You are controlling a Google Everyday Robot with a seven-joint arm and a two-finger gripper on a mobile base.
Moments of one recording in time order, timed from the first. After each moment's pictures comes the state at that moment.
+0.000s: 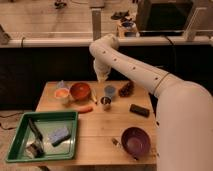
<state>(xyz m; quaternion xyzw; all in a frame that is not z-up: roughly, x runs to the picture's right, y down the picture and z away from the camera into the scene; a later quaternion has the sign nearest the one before) -0.018 -0.063 0.815 -0.22 -0.10 -0.18 0.95</state>
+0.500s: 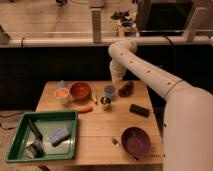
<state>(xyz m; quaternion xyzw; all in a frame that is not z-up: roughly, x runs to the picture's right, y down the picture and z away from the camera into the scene) 0.079 -0.058 0.852 -0.22 -0.08 -0.14 0.96</state>
